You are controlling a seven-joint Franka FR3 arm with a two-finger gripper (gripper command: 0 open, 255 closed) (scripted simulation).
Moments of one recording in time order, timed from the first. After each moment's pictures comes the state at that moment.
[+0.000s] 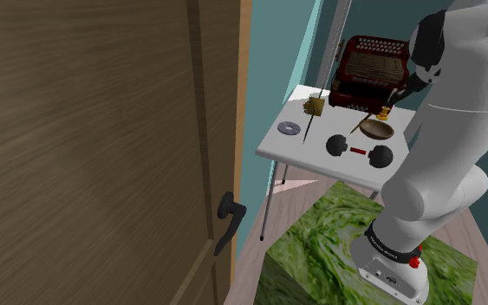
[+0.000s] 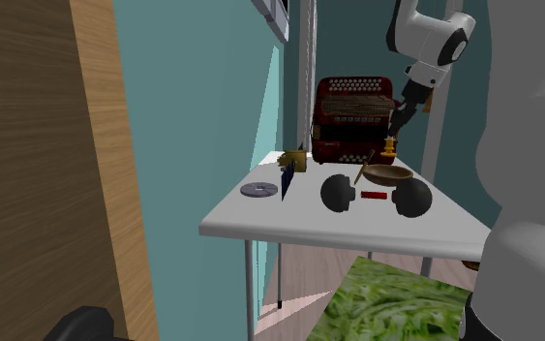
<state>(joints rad) -0.41 0.28 -0.94 -1.90 0.75 2.15 -1.51</state>
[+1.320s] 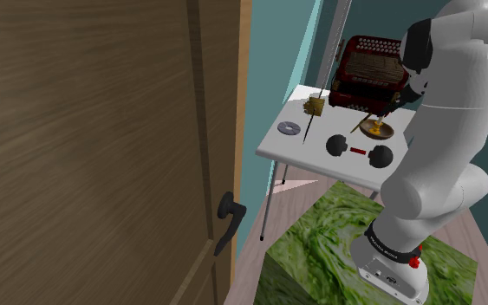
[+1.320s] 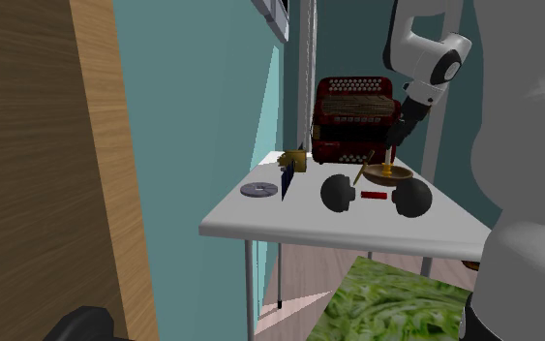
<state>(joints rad) -0.45 0.35 -0.89 -1.94 0.85 2.21 -1.60</state>
